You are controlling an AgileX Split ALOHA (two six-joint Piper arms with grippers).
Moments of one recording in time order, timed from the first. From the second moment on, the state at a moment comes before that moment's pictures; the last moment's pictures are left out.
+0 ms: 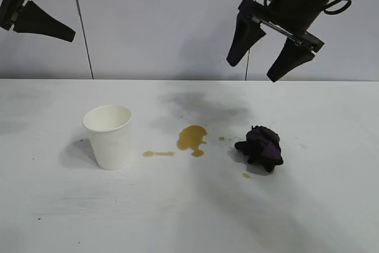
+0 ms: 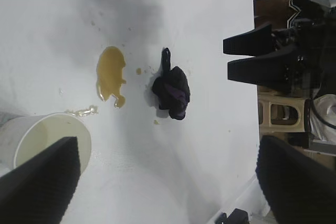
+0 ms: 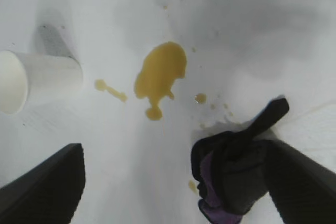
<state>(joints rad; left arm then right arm) -0.03 1.85 -1.49 -0.99 1.12 0.40 0.15 2.15 -1.85 0.41 1.21 -0.38</state>
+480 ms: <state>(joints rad) -0.03 1.85 -1.49 -0.99 1.12 0.39 0.26 2.19 -1.85 0.14 1.21 -0.31</state>
